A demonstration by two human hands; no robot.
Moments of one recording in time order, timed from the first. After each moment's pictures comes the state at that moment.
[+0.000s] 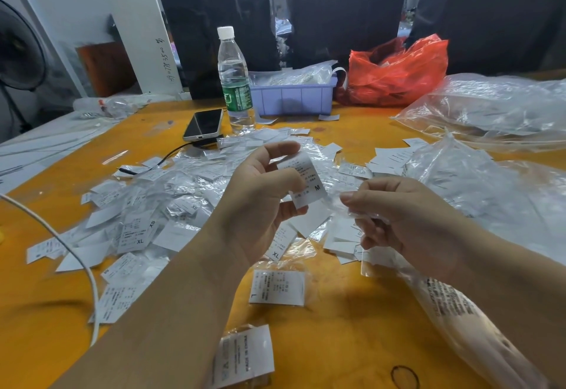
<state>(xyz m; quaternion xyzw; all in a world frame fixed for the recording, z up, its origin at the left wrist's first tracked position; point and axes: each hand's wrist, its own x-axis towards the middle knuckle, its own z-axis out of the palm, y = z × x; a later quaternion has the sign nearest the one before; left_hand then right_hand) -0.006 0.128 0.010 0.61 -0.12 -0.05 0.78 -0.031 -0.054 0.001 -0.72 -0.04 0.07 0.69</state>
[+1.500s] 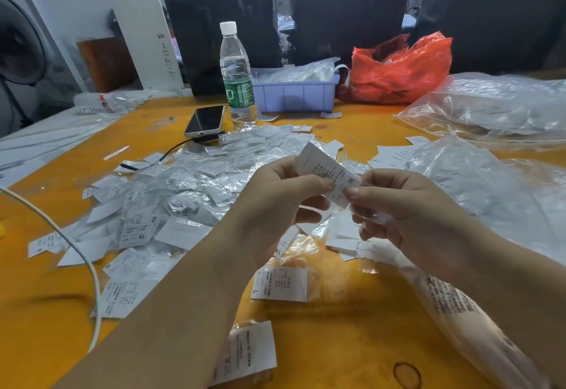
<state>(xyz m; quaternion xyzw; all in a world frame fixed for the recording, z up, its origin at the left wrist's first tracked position) -0.011 0.121 0.007 0.67 -0.13 -0.09 0.73 -0.035 -0.054 0.001 -0.68 -0.09 0.06 0.73</state>
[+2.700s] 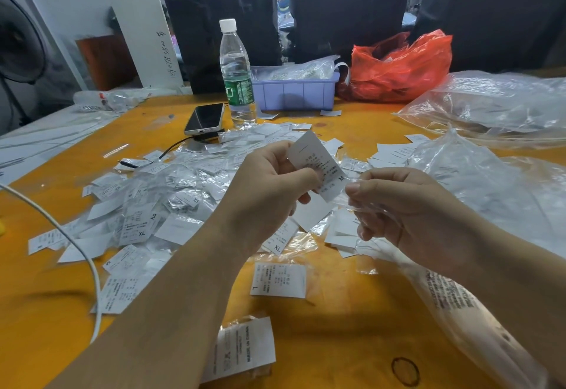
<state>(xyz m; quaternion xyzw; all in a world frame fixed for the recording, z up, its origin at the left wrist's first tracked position) -0.016 0.127 0.017 0.77 -0.16 0.02 0.62 -0.036 -0.055 0.005 -0.66 -0.13 0.10 0.73</state>
